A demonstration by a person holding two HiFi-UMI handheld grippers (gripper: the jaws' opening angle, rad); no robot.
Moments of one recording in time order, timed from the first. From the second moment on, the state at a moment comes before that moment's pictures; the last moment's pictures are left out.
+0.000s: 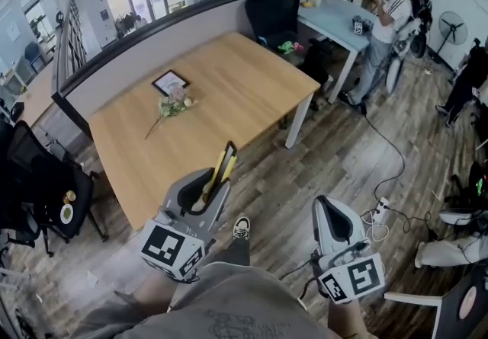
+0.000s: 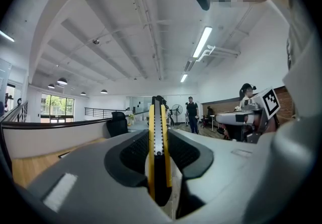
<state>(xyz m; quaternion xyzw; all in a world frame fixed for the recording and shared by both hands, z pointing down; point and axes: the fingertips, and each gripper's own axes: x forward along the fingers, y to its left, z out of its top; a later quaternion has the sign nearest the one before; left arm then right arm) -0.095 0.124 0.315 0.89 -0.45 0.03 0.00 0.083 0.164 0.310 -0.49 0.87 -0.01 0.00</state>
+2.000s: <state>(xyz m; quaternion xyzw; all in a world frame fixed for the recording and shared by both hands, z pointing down) -0.043 -0.391 0.336 0.85 -0.53 0.05 0.04 0.132 -0.381 0.334 -0.40 0.91 -0.05 -0.05</state>
